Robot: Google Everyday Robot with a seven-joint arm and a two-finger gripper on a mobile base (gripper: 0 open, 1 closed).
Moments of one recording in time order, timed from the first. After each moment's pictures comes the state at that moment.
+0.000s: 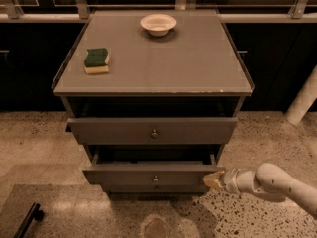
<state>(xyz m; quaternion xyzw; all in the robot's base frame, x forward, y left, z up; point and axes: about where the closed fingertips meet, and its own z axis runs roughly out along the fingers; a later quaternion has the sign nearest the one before) 0.546 -0.238 0.393 -0.31 0.86 0.25 0.33</state>
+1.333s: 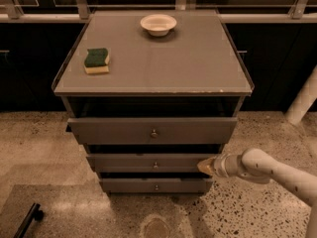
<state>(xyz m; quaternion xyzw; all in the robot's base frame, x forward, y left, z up) 0.617 -0.220 0.398 -0.33 0.86 0.20 0.34</state>
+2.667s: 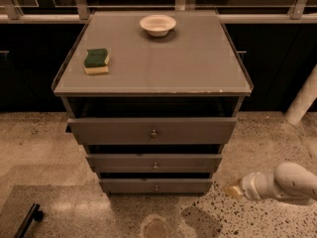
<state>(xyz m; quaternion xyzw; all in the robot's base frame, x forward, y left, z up) 0.501 -0.290 0.429 -0.30 0.90 0.20 0.25</state>
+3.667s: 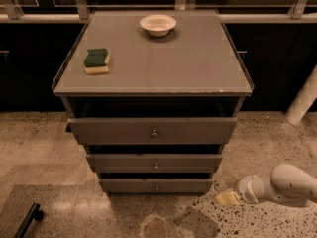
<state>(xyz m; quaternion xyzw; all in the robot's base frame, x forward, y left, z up) 0.477 -0.278 0.431 -0.31 0.90 0.20 0.24</state>
